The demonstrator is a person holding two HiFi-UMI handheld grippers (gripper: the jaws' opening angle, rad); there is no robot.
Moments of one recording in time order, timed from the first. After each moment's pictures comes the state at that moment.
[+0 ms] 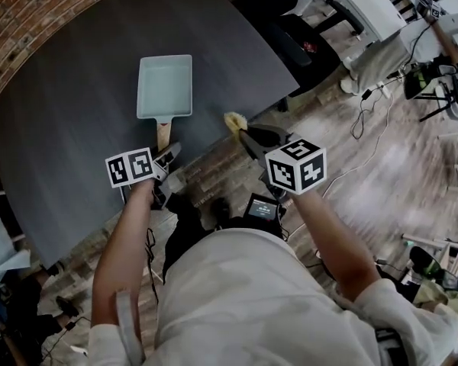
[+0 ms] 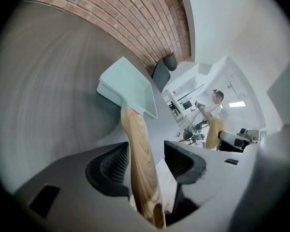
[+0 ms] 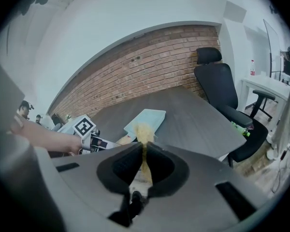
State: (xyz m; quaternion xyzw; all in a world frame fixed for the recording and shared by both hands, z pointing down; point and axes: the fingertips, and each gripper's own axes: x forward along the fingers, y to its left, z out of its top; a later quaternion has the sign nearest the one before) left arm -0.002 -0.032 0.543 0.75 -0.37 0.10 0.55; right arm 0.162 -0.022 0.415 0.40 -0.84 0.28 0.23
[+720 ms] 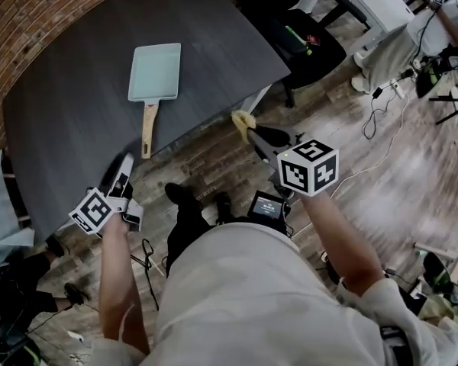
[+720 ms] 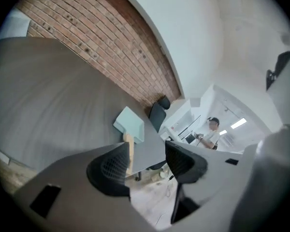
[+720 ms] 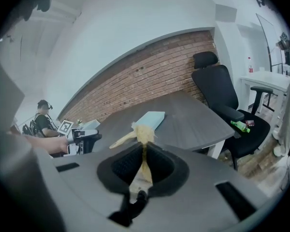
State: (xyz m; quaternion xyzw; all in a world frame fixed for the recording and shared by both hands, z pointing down) left arm -0.083 0.064 0.441 0.73 -0.54 -0.05 0.42; right arm 0.230 0.038 0.397 0.37 -0.87 0.28 0.18
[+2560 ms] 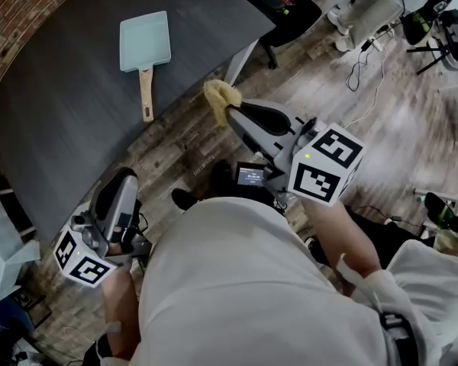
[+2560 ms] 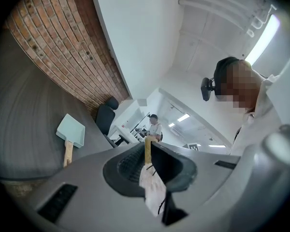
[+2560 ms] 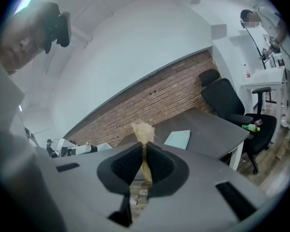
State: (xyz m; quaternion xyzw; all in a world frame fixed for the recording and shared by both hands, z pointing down) left arm -0.042 0.180 0.253 0.89 -0.27 -0.14 0.34; right arm 0.132 0.124 0.264 0.38 -0.88 0.27 0.04
